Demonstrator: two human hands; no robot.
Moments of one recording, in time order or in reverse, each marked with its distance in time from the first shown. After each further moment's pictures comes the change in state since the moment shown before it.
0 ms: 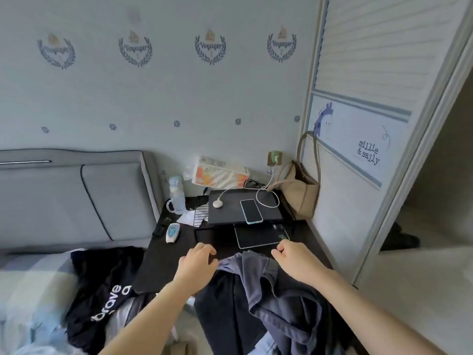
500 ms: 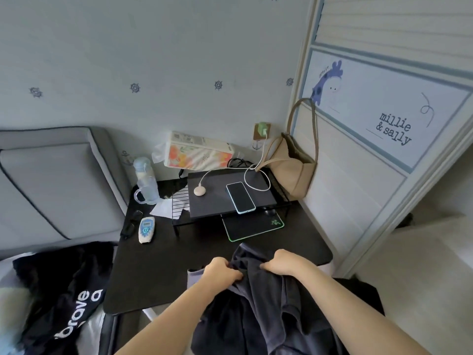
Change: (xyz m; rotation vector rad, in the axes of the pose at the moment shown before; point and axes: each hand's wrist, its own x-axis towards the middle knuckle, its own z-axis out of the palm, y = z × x) left_hand 0.114 0.008 0.069 -0.427 -0.512 -0.328; right_hand 0.123 -0.007 0.063 0.034 -0.408 0.471
